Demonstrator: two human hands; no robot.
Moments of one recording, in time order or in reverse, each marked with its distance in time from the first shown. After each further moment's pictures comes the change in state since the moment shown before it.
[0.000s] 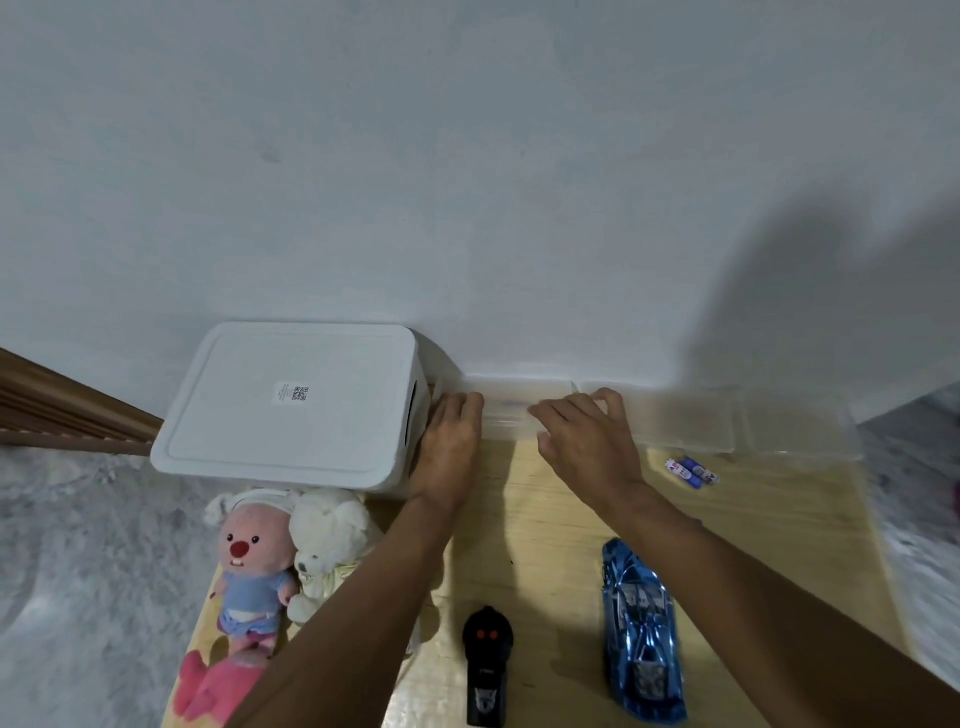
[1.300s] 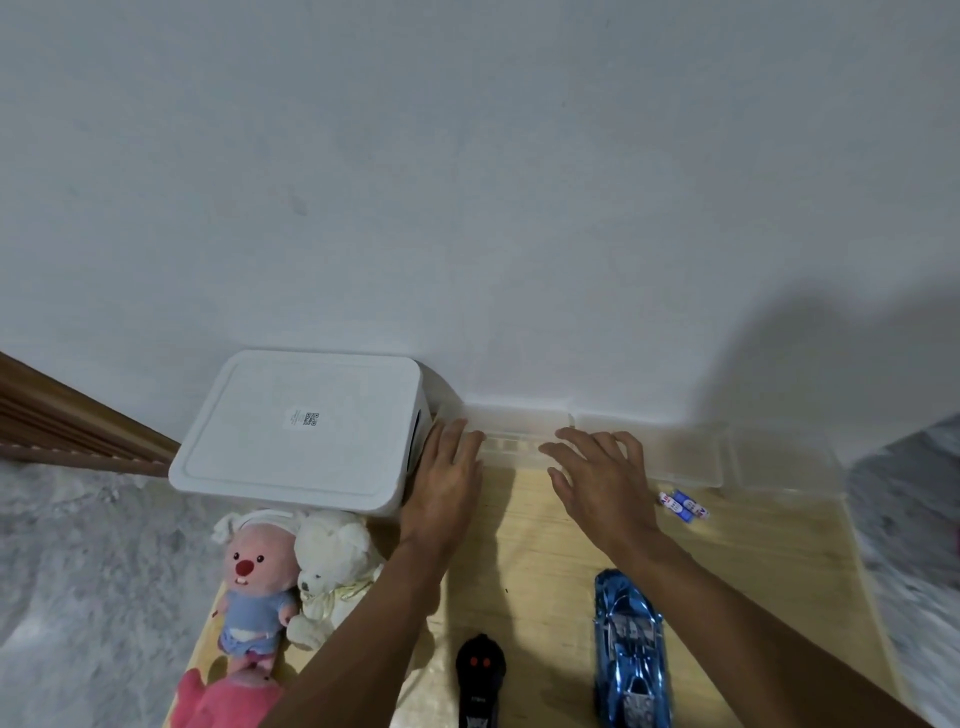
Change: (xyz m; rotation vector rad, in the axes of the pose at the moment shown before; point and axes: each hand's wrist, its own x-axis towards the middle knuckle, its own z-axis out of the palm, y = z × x) left_hand -0.015 -0.012 0.012 -0.015 0.156 0.037; right_hand -0.019 0.012 -0.021 0.088 -0.007 0.073
